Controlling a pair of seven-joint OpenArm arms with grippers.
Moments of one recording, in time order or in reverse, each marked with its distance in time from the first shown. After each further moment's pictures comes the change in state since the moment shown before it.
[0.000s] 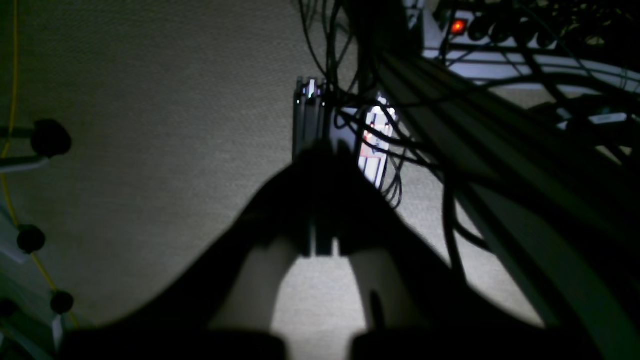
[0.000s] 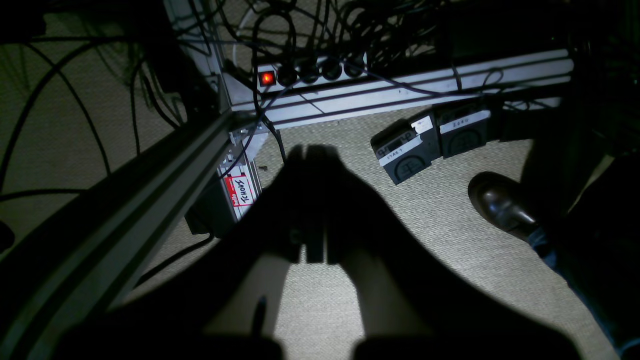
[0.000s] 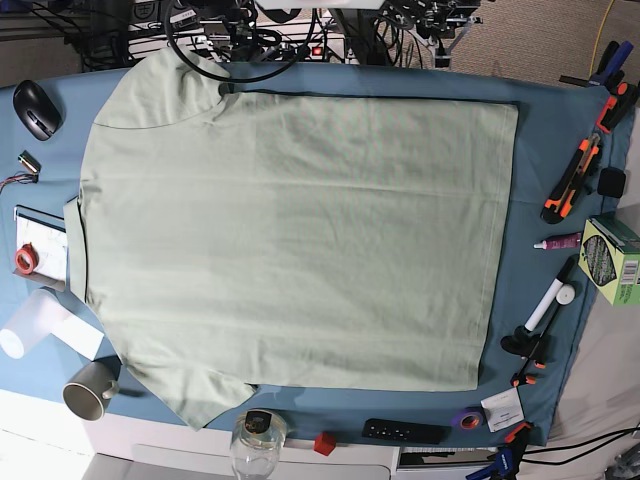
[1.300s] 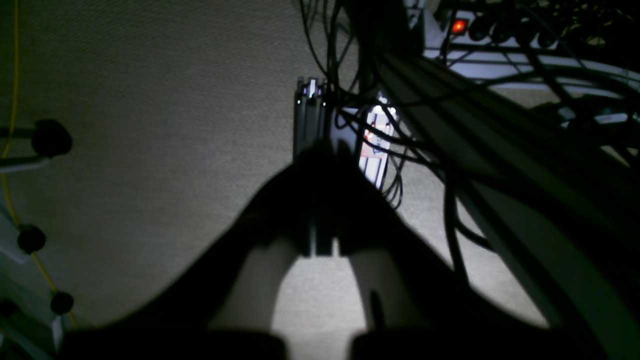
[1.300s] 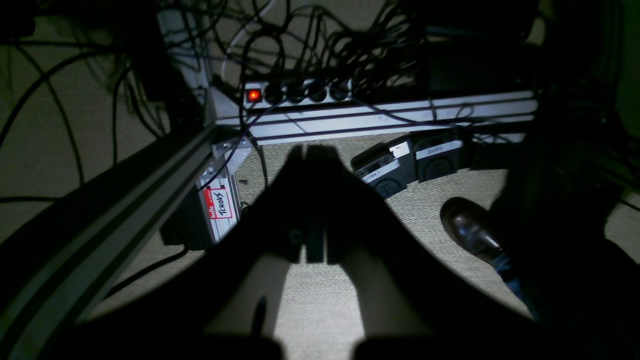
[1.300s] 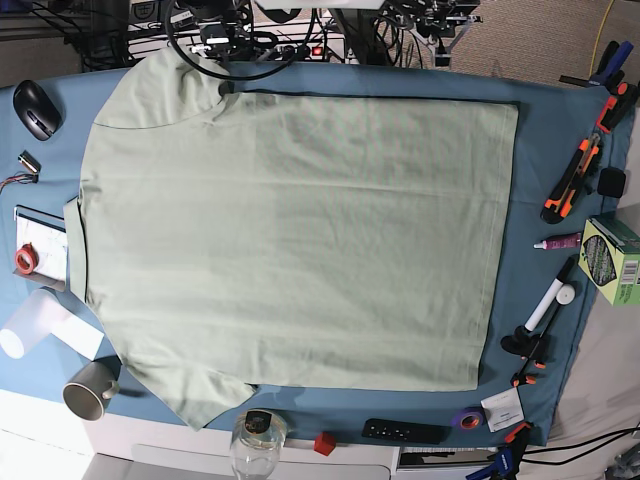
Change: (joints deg) left arm 1.0 -0.2 0.0 0.8 0.0 0.0 -0.5; right arm -1.4 0.5 0.0 3.8 -4.9 0.0 0.3
